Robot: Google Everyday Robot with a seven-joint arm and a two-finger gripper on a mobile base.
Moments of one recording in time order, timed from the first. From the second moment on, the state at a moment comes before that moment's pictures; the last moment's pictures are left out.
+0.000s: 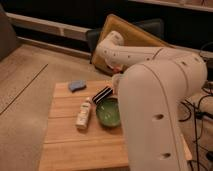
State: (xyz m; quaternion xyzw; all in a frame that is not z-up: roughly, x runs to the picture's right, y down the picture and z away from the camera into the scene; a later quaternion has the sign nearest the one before) arm 0.089 -0.117 0.861 0.02 0.15 0.80 0.58
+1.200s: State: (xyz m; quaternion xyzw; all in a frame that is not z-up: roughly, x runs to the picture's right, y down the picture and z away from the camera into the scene) arm 0.083 -0.077 0.917 -0.02 0.19 0.80 0.56
